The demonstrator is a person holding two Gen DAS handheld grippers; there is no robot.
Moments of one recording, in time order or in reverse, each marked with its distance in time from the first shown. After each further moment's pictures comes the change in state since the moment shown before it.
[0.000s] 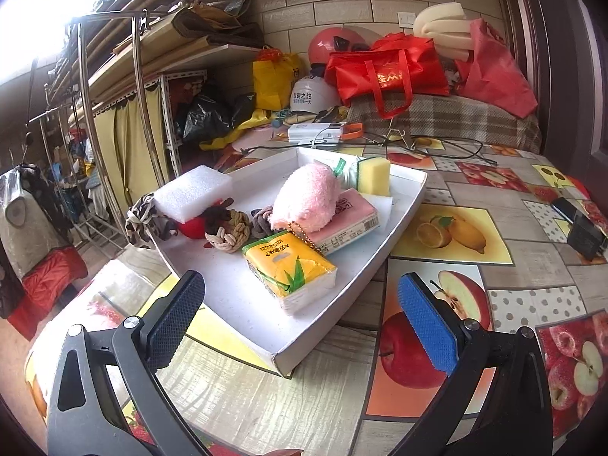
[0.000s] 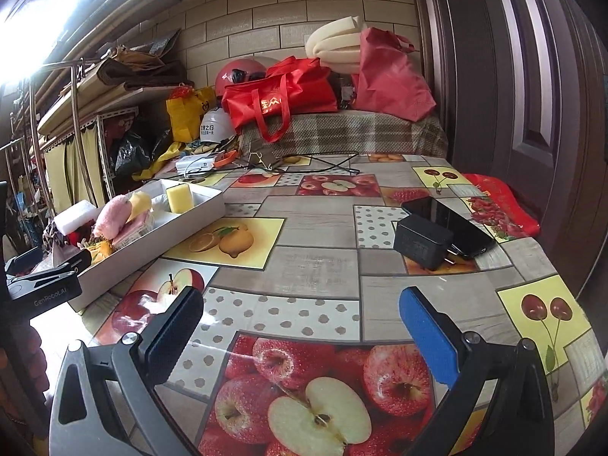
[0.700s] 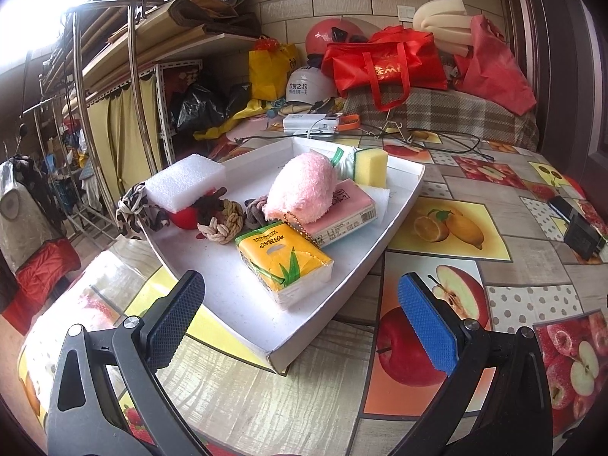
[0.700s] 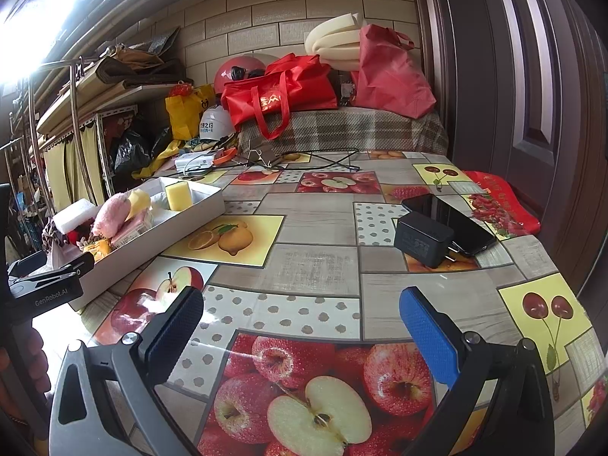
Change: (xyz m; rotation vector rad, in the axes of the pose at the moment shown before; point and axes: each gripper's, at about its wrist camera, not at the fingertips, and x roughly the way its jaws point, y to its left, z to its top) left arm 0.006 -0.001 0.000 -0.007 0.028 -0.023; right arm 0.000 0.000 0.001 0.000 0.001 0.000
